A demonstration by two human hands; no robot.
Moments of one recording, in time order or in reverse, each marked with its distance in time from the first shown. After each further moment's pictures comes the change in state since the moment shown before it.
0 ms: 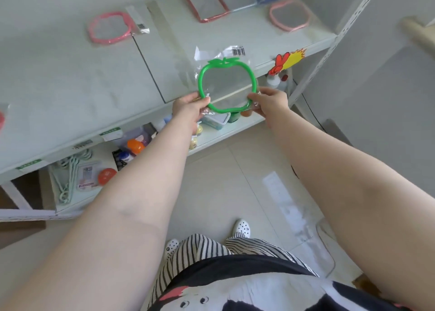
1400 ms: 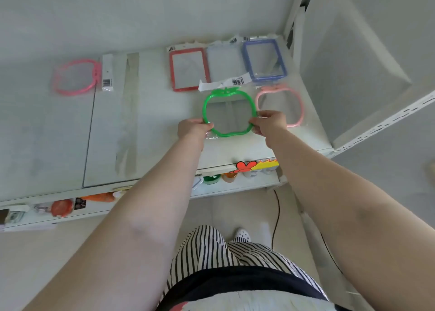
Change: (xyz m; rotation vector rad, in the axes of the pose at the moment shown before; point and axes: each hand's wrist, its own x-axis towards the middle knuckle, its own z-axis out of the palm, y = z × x) left_hand 0.252 0.082 0.248 0.049 0.487 -0.038; right_hand 0.361 -0.166 -0.037 -0.231 -0.202 0.005
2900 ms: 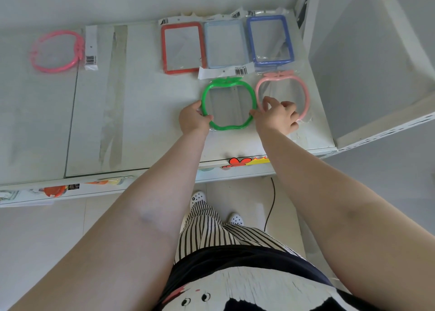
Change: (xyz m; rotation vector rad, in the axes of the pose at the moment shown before) left_hand 0.020 -0.012 0.029 0.455 0.041 0.272; right_hand 0.022 0.011 0.003 -0.691 0.286 -0.134
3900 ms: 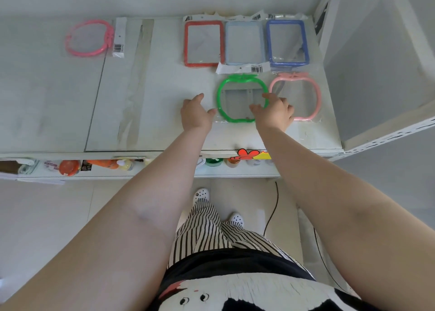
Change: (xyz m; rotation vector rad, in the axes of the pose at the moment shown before) left_hand -0.017 -0.022 -0.028 0.125 0.096 0.014; right_hand -0.034 -0.011 0.000 0.005 -0.057 -0.225
